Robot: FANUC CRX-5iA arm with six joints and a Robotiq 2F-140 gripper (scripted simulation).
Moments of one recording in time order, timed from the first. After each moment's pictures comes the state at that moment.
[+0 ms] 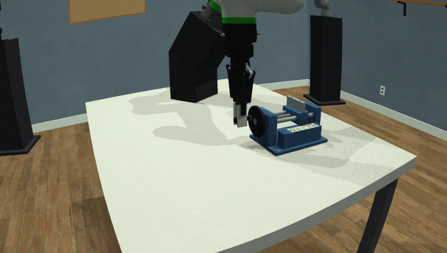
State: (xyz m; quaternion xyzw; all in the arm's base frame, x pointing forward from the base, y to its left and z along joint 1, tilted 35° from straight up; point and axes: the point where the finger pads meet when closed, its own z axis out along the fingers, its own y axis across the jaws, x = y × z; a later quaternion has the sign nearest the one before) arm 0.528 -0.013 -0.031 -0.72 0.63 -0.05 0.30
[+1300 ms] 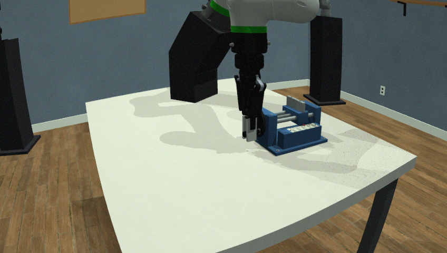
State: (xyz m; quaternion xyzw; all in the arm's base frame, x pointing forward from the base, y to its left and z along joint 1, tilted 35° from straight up) arm 0.584 -0.003 -0.023 -0.72 0.63 -0.05 0.30
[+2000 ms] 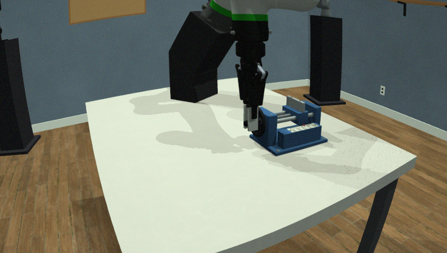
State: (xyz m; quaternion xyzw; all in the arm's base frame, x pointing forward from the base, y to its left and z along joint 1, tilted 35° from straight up) arm 0.576 -0.015 0.006 -0.72 0.63 -0.05 0.30
